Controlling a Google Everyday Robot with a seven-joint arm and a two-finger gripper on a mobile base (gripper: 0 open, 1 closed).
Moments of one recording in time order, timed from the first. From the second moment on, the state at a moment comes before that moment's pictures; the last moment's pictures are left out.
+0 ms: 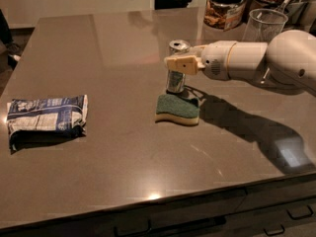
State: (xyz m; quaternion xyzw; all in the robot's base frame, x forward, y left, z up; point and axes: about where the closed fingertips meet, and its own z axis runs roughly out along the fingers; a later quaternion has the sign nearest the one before) arm 0.628 -0.081 0.928 -0.31 0.74 0.27 0.54
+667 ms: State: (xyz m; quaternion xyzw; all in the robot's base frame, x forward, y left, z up) arm 0.621 -0.079 0.921 -0.31 0.74 0.27 0.53
